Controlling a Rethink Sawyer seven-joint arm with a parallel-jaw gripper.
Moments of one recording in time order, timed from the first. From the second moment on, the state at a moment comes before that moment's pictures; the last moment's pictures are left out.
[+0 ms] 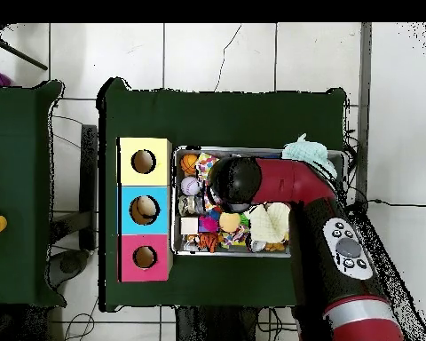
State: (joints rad) arm -0.46 -0.61 0.29 1.56 -0.32 0.84 1.31
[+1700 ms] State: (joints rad) arm -0.39 -0.49 0.29 1.26 -0.31 0.96 1.31
